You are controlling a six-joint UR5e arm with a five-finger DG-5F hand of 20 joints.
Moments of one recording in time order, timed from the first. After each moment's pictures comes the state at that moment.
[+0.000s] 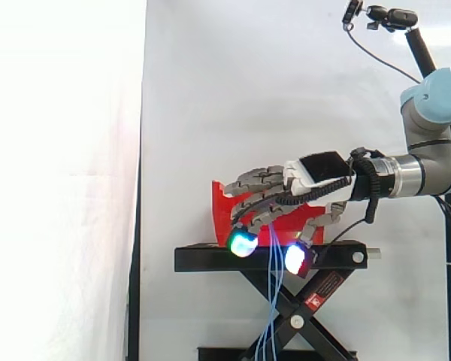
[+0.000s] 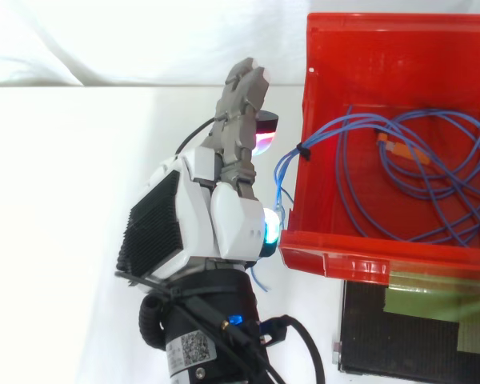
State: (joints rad) arm -0.24 -2.21 -1.13 -3.04 -2.04 -2.31
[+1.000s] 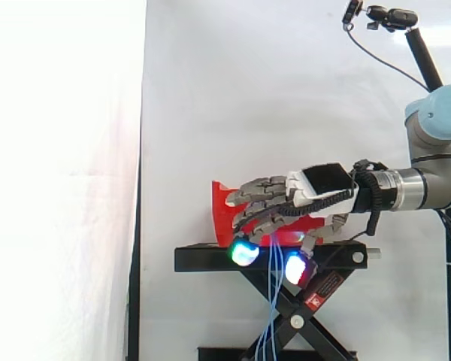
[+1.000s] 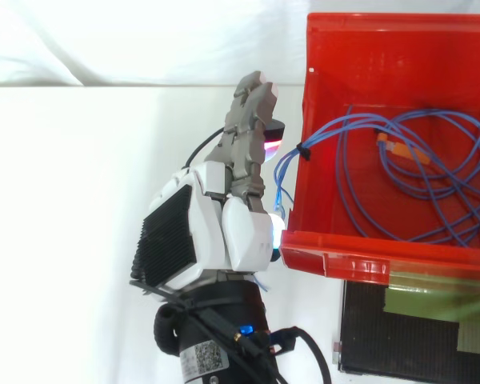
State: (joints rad) arm -0.24 -2.21 -1.19 -2.95 -2.04 -2.30
